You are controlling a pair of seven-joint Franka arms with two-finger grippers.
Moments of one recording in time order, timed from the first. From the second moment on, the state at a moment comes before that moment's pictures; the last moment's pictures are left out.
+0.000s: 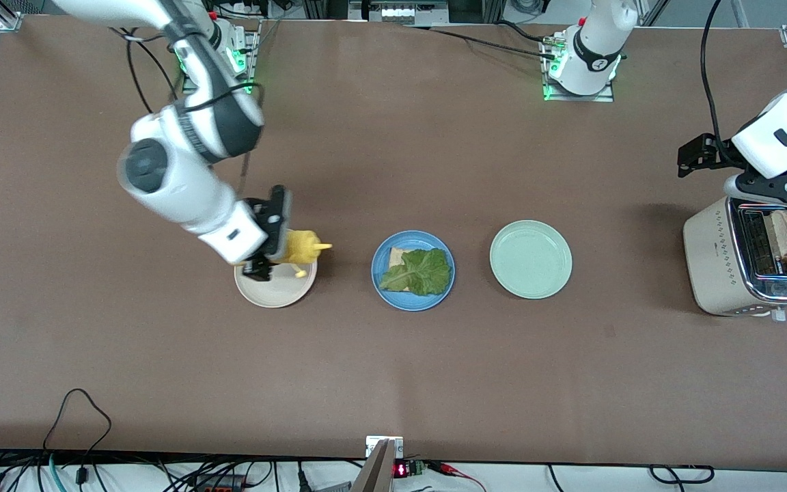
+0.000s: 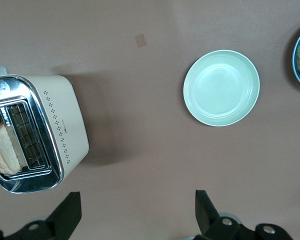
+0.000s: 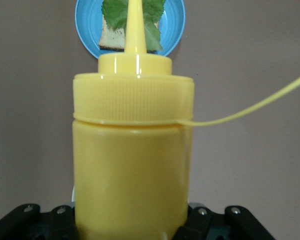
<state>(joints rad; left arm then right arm) -0.08 0.03 0.03 -1.63 0.05 1.55 0.15 0.25 0.41 0.25 -1.71 0.00 2.23 -1.08</state>
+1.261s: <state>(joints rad) -0.08 0.03 0.03 -1.63 0.05 1.54 0.15 0.66 0.66 -0.10 -1.53 -0.13 2.27 -0.80</state>
